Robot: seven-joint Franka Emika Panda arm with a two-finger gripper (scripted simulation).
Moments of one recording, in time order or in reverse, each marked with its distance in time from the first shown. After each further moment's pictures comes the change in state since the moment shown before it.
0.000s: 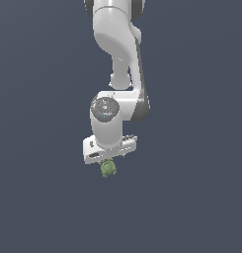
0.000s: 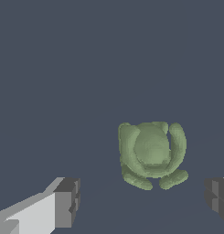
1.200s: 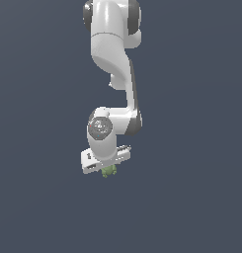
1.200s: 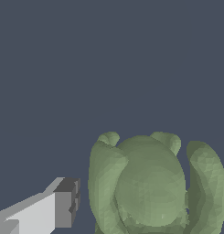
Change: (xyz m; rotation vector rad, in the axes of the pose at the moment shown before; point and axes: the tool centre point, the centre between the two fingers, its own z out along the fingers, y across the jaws) arm 0.006 0.021 0.060 0.001 0.004 -0.039
